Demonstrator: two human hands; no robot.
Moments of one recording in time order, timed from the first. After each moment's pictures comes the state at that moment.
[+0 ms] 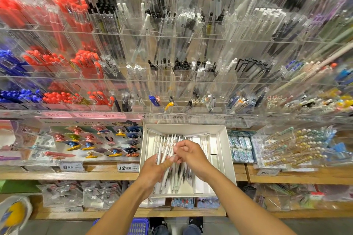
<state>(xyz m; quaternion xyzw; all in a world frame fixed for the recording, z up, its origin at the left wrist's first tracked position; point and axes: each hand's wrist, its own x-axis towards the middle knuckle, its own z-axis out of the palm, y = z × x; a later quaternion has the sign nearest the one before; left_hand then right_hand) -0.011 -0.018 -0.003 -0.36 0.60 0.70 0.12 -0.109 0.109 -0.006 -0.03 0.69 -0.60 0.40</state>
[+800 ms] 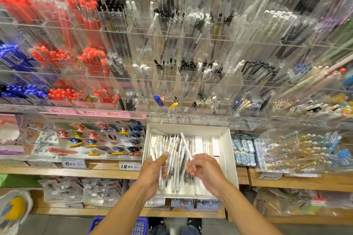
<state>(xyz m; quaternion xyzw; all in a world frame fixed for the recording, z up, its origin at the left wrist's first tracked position) -0.013 -0.019 -0.012 -0.49 0.42 0.76 0.07 -0.098 0.149 -0.005 0.14 0.63 -0.63 0.44</state>
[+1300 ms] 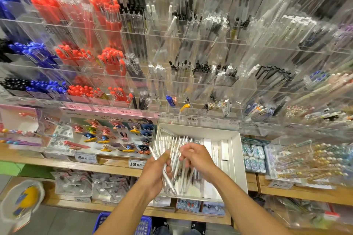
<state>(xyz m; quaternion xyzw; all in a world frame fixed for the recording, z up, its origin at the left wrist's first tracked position) -0.001 -0.030 0.010 -0.44 0.35 0.82 0.04 -0.111 0.095 -0.002 -0.05 0.73 -0.52 0.44</state>
